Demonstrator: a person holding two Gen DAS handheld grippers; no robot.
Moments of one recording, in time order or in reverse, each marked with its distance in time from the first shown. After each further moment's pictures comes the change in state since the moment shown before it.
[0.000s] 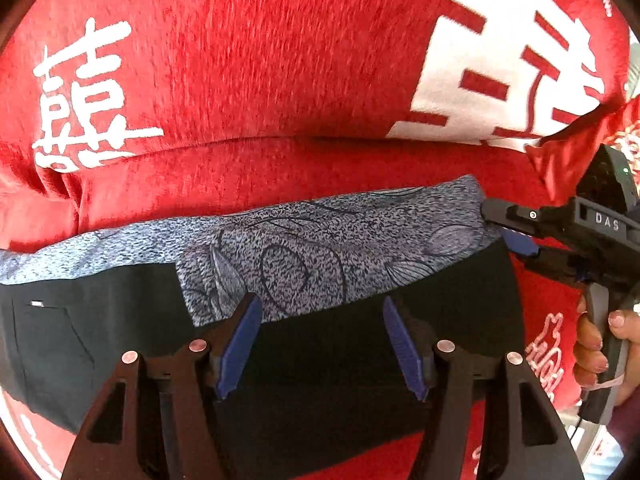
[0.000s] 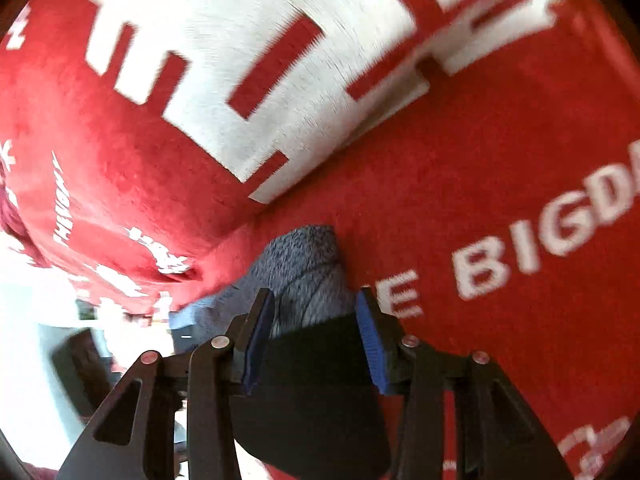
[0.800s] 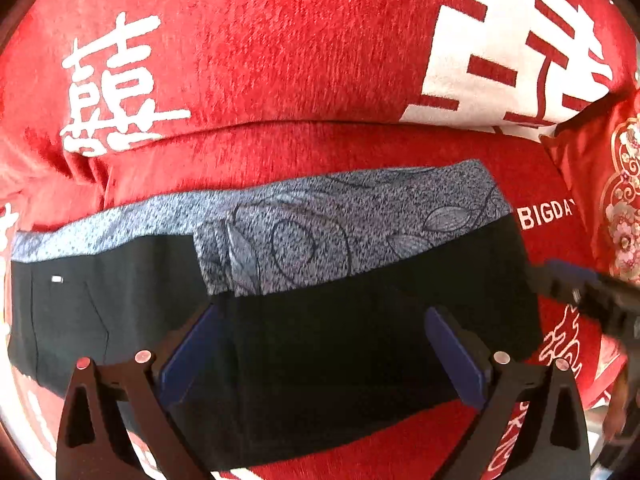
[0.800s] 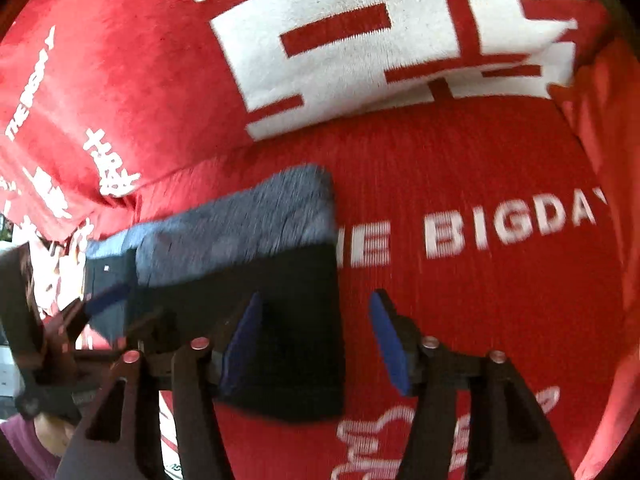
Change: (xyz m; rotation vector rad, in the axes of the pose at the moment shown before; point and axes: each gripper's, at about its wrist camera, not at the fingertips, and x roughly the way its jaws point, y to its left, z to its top) left arm -0.013 -0.006 -0.026 -0.014 -0.008 0.085; right arm -0.010 0.070 -0.073 -0.324 0.009 -0.441
